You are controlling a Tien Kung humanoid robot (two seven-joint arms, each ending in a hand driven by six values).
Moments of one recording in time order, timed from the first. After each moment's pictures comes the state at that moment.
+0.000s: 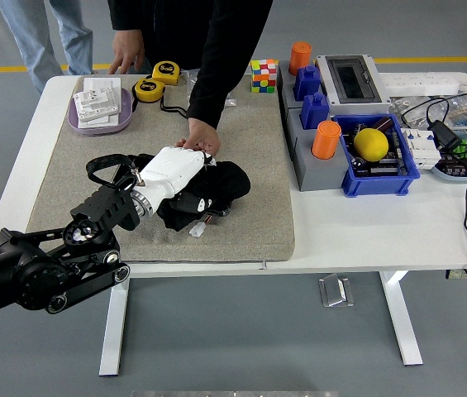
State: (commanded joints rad) left arm -0.80 0.30 -0.28 -1.10 1.75 0.40 0.21; right arm 0.20 -0.34 0.41 0.18 -0.29 0.06 -0.20
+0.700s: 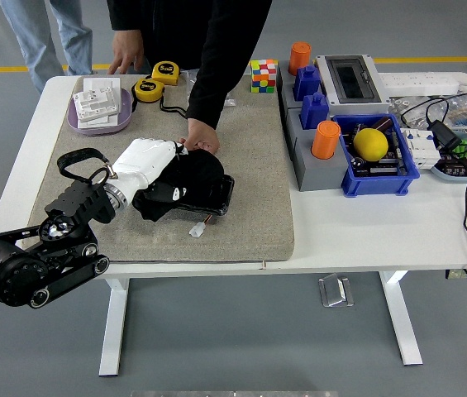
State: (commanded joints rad) left arm -0.76 0.36 -0.34 -1.06 1.76 0.40 0.20; right arm 0.20 -0.33 0.45 0.18 -0.32 0.06 -0.21
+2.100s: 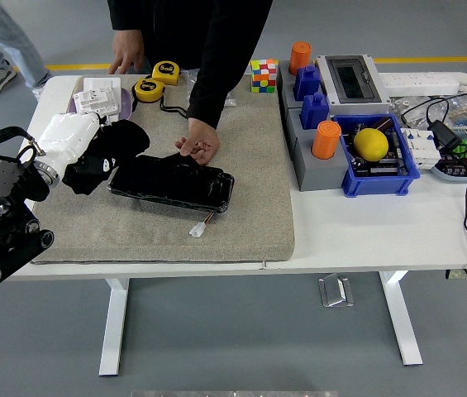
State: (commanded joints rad) left arm -0.74 0.48 -0.47 -0.94 1.78 0.44 0.17; right arm 0.20 -0.33 0.45 0.18 -0.31 0.06 -0.21
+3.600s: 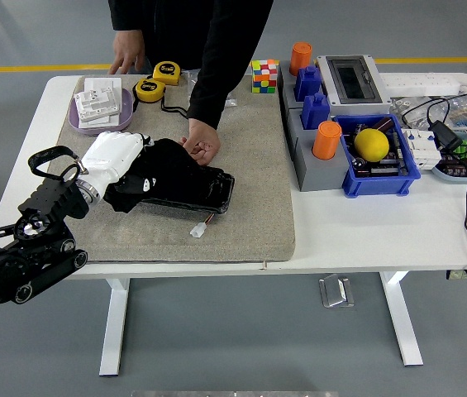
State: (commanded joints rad) left arm -0.75 0.38 -0.35 -1.00 1.78 0.44 0.19; right arm 0.20 -0.34 0.45 0.18 -0.31 0.06 -0.21
